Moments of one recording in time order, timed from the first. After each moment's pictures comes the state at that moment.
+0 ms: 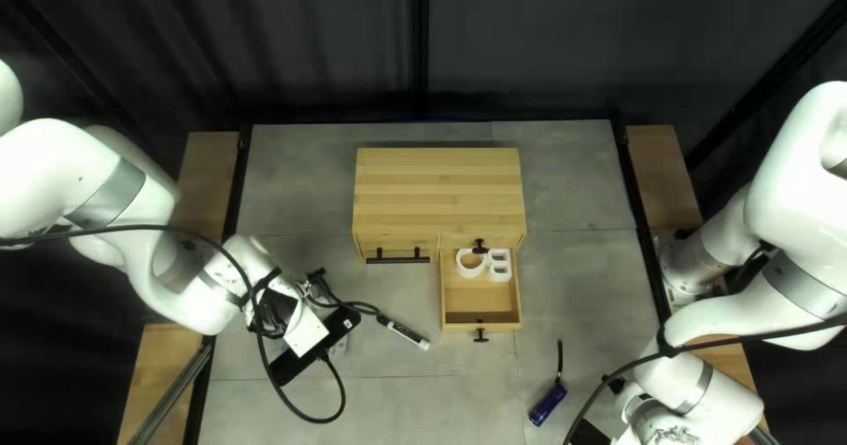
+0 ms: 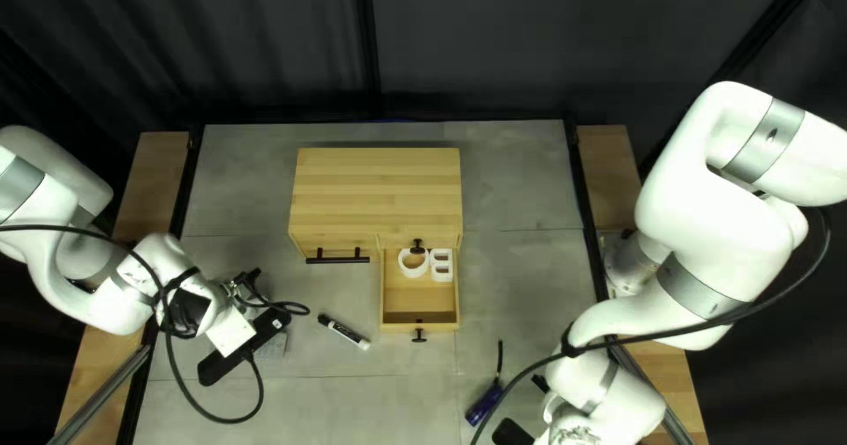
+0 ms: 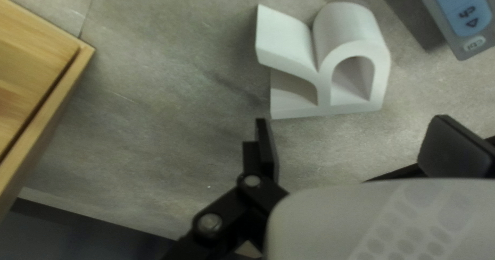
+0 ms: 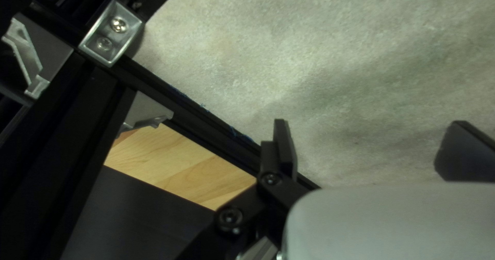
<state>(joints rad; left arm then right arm) -0.51 -0.18 0.09 0.42 0.29 0.93 0.22 0.56 0.14 0.35 0.79 0.03 1.05 0.06</state>
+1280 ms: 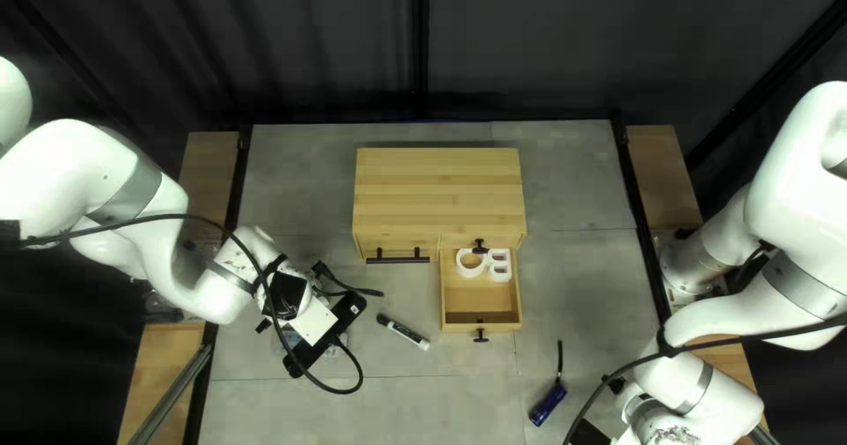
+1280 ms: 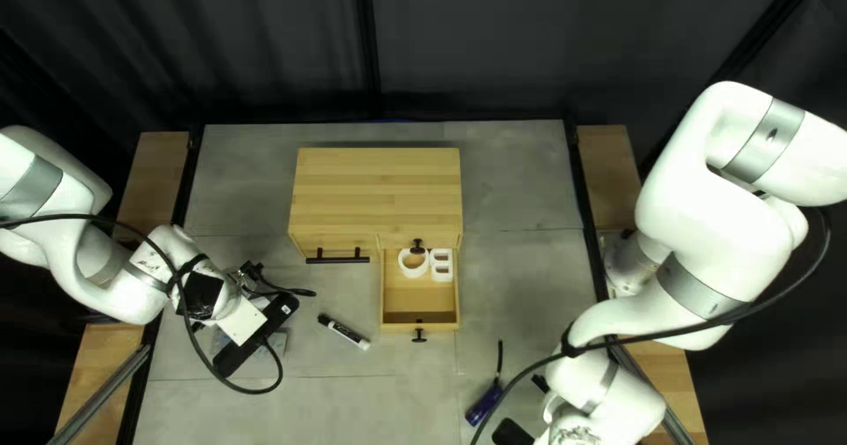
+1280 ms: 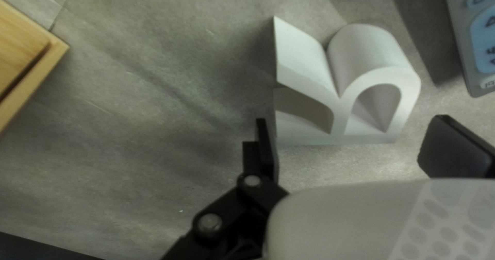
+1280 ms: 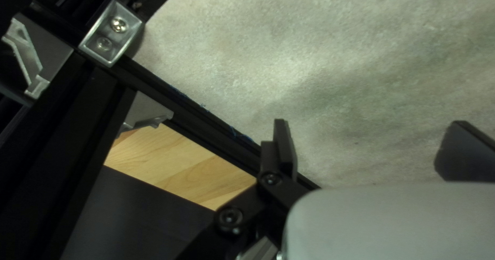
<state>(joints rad) -0.49 -0.15 0.12 0.39 0.23 0.84 0.19 0.56 0.14 0.35 0.79 0.03 1.05 0.06</state>
